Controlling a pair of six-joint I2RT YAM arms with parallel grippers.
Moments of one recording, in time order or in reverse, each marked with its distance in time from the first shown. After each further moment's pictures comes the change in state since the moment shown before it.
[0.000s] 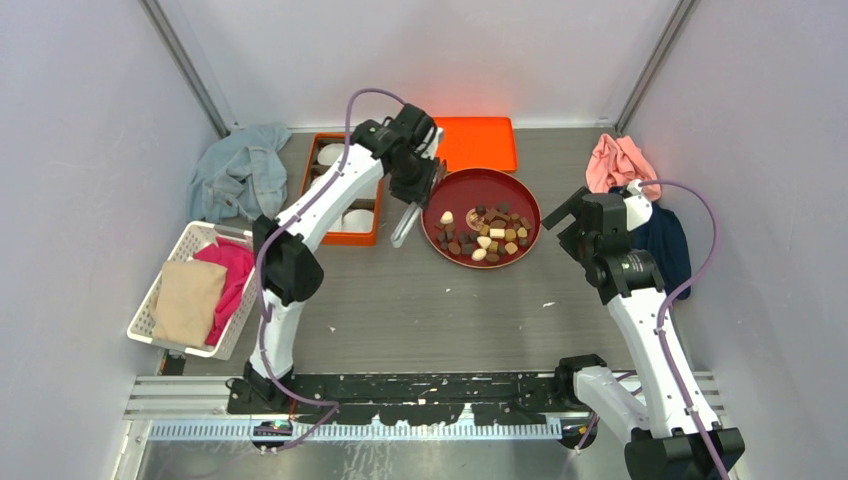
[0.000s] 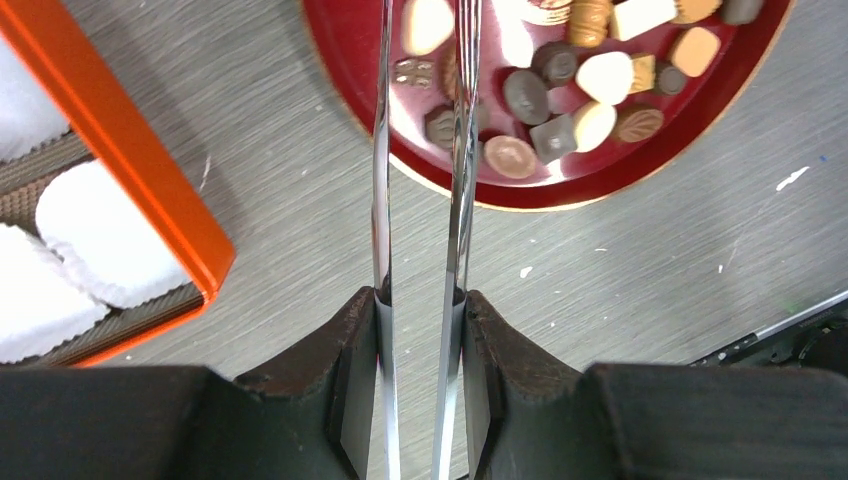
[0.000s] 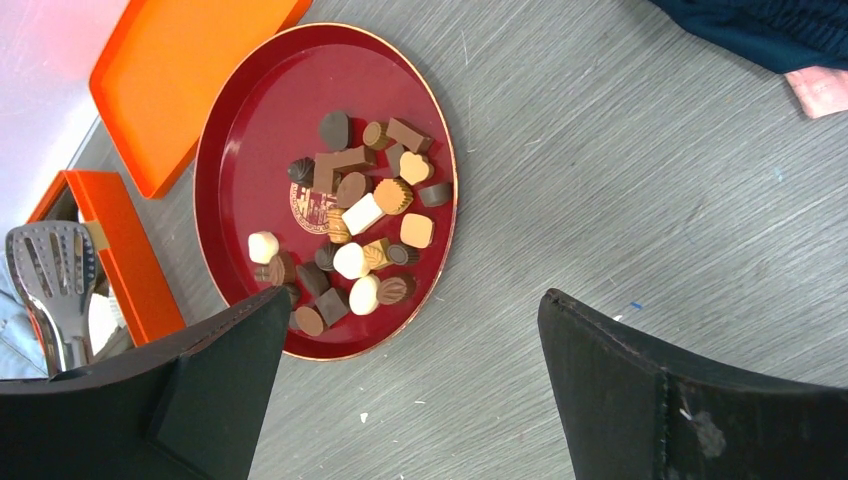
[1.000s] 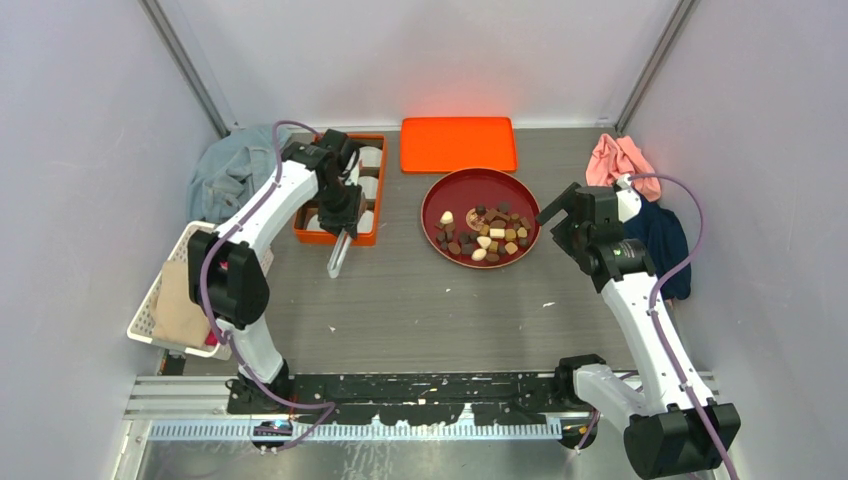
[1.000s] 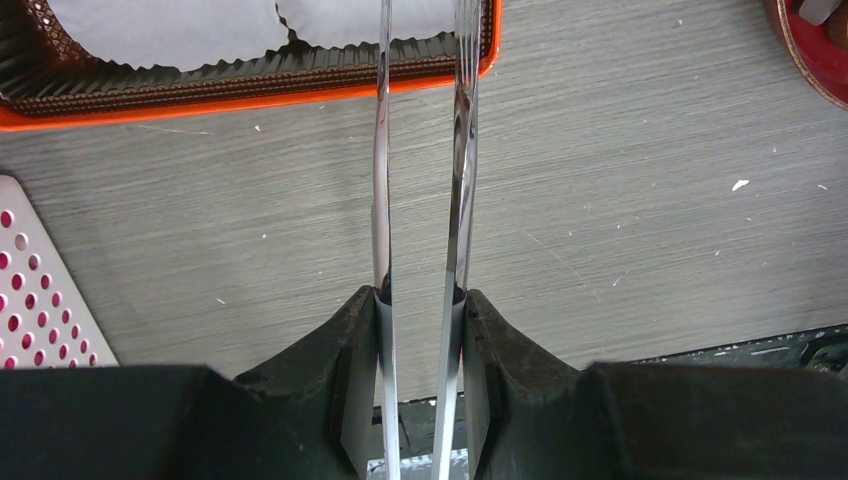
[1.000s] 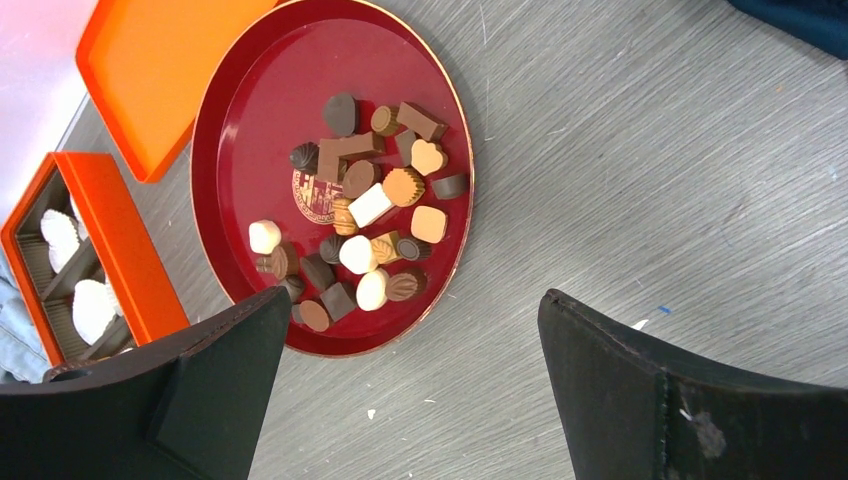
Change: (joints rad) left arm 0.290 -0.351 -0.627 0.020 -0.010 -0.013; right arm 0.000 0.083 0.000 0.047 -0.047 0.005
